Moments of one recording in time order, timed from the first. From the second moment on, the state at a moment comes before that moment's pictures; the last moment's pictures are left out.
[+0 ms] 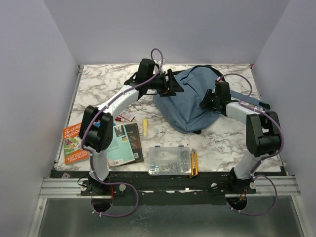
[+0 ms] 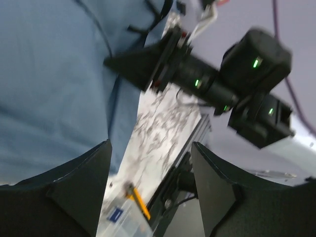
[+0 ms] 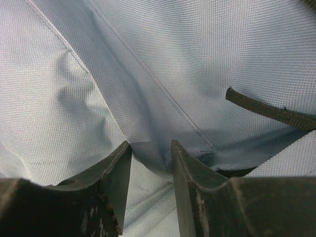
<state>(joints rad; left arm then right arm) -0.48 1.85 1.52 -0.19 0.69 -0.75 0.15 1.77 1.03 -0.01 -0.08 0.42</state>
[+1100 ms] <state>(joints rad) -0.43 2.33 1.95 -0.45 0.60 -0.82 0.17 2.04 1.30 0.16 -0.39 1.26</state>
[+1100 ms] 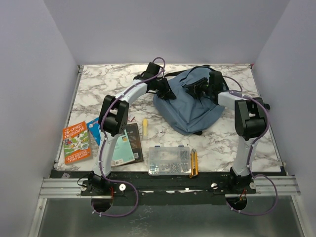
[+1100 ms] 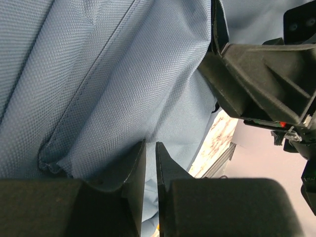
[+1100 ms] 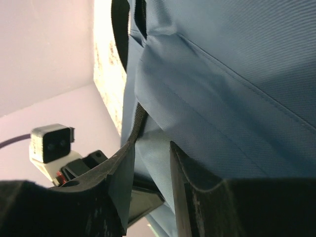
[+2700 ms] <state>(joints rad) -0.47 2.37 2.31 -0.64 0.34 -0.37 0.17 2.15 1.27 0.45 -0.46 1.68</state>
